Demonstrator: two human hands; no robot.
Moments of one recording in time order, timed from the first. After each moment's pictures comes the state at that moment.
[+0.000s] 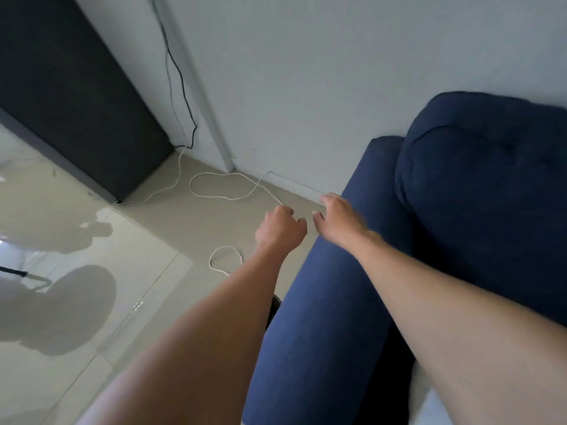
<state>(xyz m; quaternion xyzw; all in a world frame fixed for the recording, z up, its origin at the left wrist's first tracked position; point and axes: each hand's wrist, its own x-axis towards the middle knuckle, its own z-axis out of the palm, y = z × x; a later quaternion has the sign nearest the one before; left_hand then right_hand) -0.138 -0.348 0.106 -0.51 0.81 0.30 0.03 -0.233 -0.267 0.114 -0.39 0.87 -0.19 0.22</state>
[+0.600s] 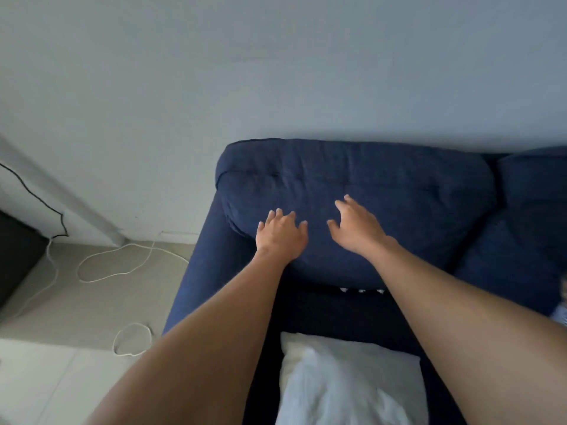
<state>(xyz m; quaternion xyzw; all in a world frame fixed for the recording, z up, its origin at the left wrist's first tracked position) -0.364 -0.060 0.163 -0.21 0.96 0.17 0.09 -0.428 0.078 0.174 -0.21 0.95 -0.18 0.15</state>
